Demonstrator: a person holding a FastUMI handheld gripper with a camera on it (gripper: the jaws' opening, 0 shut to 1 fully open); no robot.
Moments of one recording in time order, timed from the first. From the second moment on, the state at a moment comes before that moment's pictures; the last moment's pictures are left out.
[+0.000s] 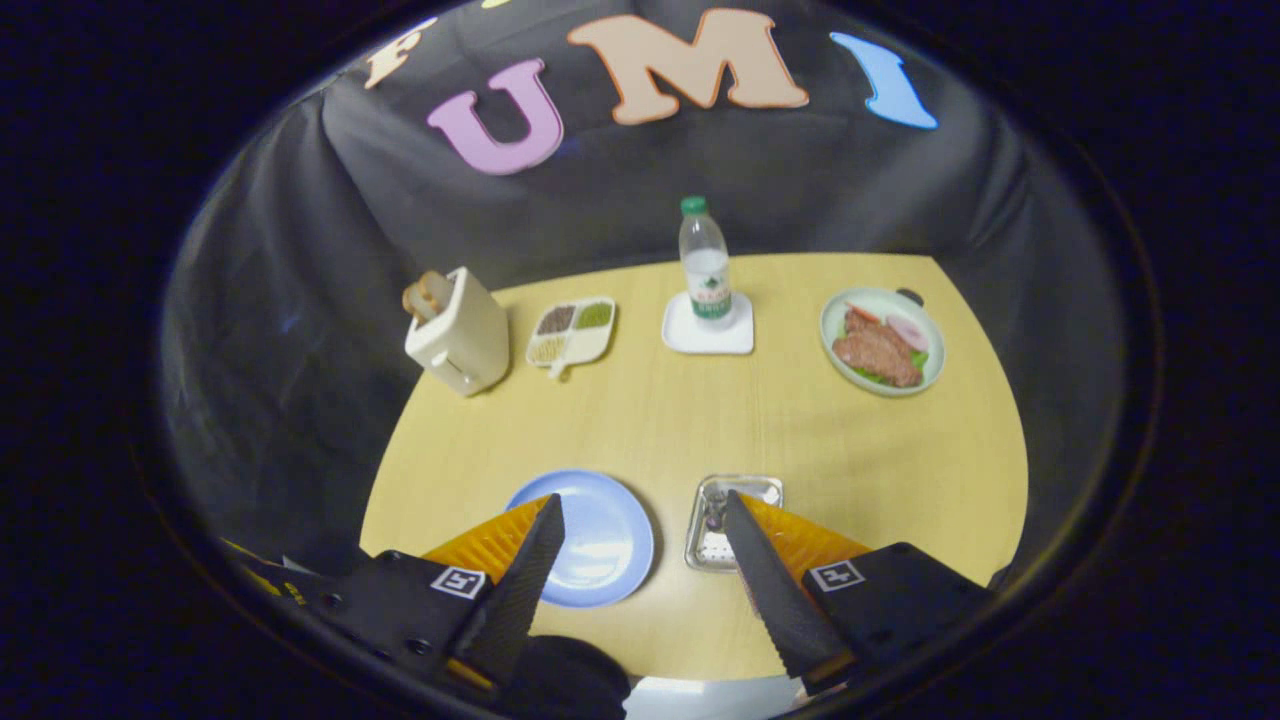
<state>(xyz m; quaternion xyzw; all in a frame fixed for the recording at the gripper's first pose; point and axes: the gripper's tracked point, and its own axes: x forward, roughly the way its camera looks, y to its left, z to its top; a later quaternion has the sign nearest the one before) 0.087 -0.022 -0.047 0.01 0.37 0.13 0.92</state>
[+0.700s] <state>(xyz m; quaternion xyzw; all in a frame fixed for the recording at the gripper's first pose) 0.045 0.001 0.070 -0.07 0.05 0.12 0.99</state>
